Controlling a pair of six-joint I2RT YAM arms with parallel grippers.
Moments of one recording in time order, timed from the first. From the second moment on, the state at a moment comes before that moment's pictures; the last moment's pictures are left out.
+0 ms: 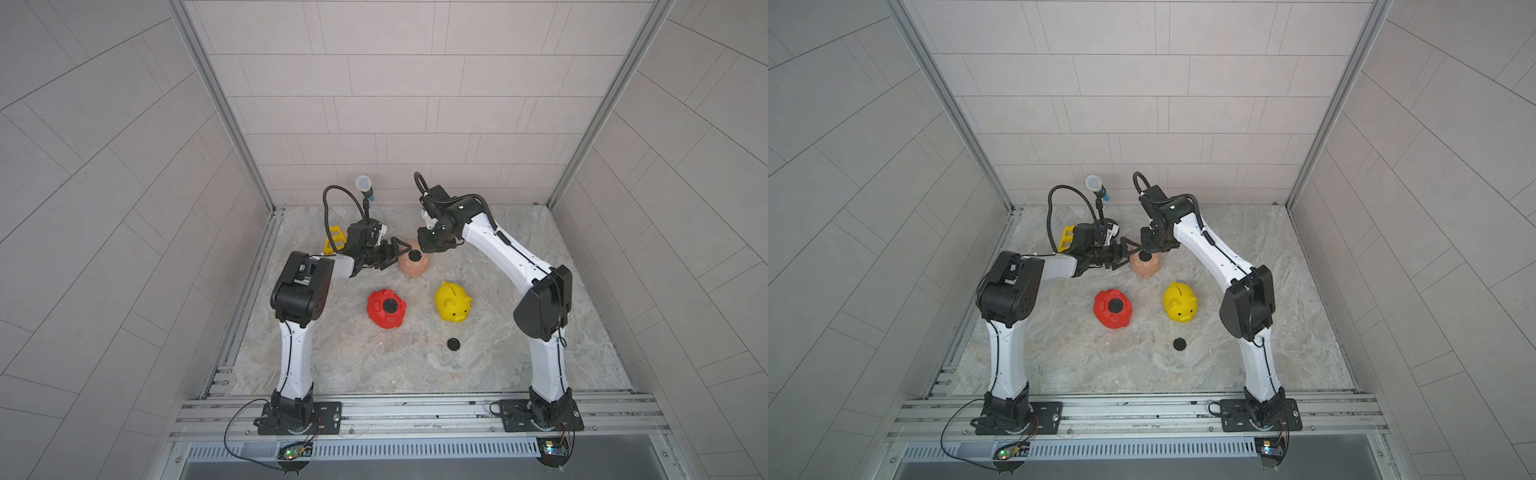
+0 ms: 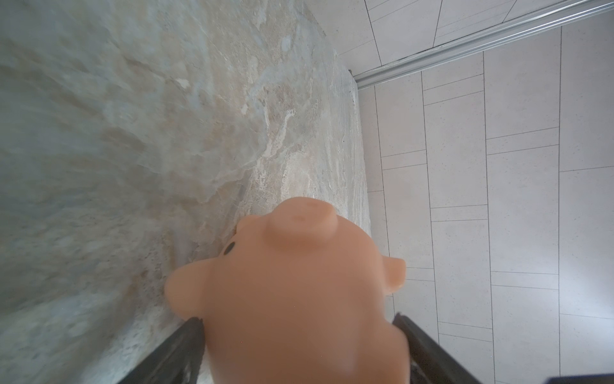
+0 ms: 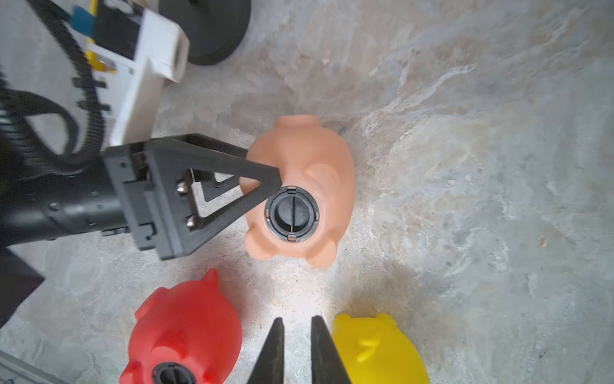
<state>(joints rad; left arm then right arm) -0.27 2.14 1.25 0.31 0.82 -0.79 0.53 1.98 2.04 -1.16 -0.03 0.40</state>
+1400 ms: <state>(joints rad) -0.27 1.70 1.04 0.15 0.69 -0.72 0.53 0.63 0.85 -0.67 0.20 0.12</state>
